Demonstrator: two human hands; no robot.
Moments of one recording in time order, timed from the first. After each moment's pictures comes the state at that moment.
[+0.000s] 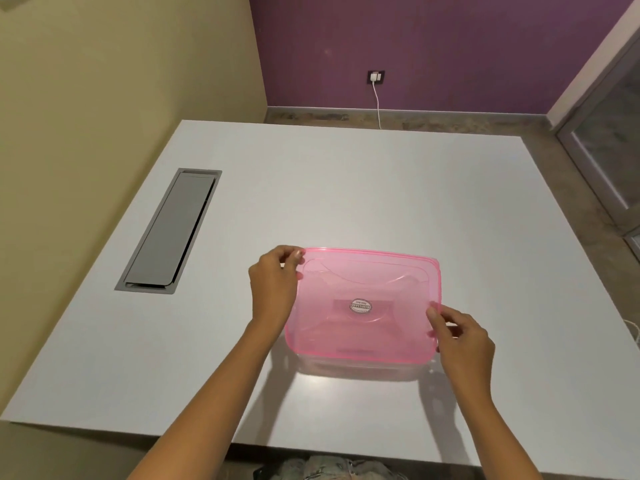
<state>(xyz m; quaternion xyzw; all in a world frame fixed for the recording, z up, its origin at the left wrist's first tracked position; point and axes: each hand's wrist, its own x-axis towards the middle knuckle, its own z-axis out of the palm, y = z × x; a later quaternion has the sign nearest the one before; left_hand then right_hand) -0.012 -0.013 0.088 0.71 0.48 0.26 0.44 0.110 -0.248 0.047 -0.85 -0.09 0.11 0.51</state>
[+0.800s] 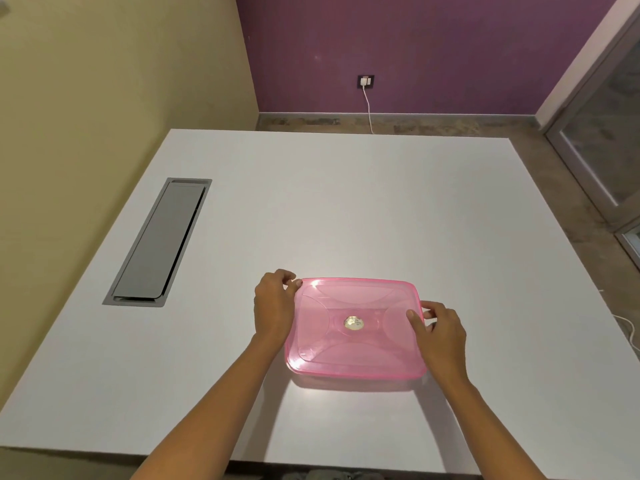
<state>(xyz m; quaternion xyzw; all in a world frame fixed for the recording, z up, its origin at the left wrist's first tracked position) 0.000 -0.007 0.021 0.77 0.50 0.17 0.37 0.139 -0.231 0.004 -0.90 -0.14 0.11 0.39</state>
